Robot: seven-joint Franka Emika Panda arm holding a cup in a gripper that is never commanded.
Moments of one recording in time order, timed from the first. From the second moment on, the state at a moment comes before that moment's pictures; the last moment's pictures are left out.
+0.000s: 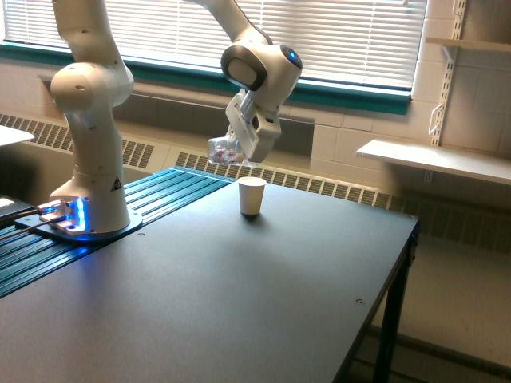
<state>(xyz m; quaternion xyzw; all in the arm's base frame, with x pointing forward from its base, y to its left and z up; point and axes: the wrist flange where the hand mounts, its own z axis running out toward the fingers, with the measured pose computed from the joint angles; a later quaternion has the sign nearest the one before) 0.295 0.224 0.278 -0.96 -0.08 0.26 0.06</state>
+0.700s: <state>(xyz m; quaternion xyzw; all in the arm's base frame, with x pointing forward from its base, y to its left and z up) 0.281 0.225 0.256 -0.95 -0.06 0.31 0.03</state>
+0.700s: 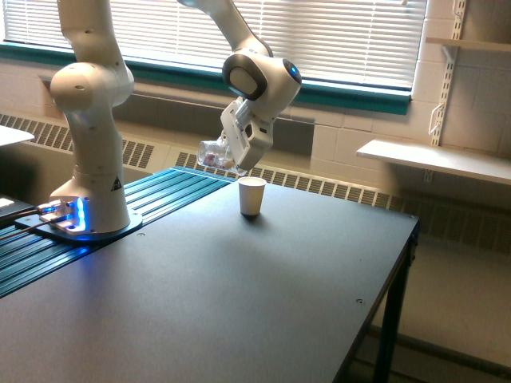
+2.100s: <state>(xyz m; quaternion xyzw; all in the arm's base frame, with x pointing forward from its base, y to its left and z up) 0.282 0.245 0.260 -0.94 -0.03 0.35 0.03</state>
